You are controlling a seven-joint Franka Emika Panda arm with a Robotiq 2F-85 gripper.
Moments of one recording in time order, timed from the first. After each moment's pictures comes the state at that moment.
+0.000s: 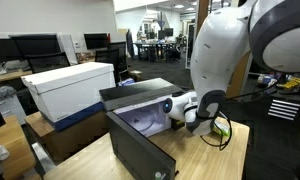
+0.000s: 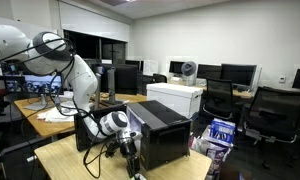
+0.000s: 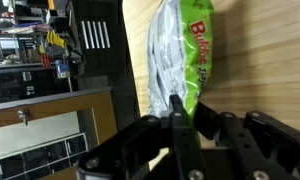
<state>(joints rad) 0.33 1.22 -0.58 -1.73 -0.48 2.40 0.79</state>
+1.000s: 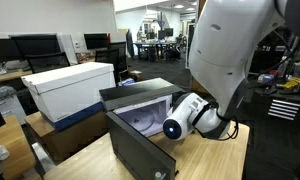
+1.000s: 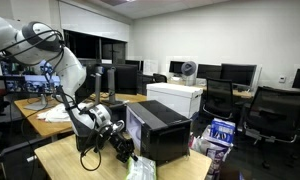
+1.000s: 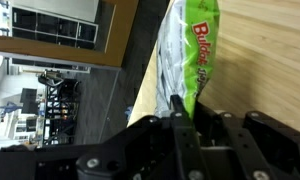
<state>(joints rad) 0.49 1.10 -0.56 -1.90 -1.13 2.46 0.90</state>
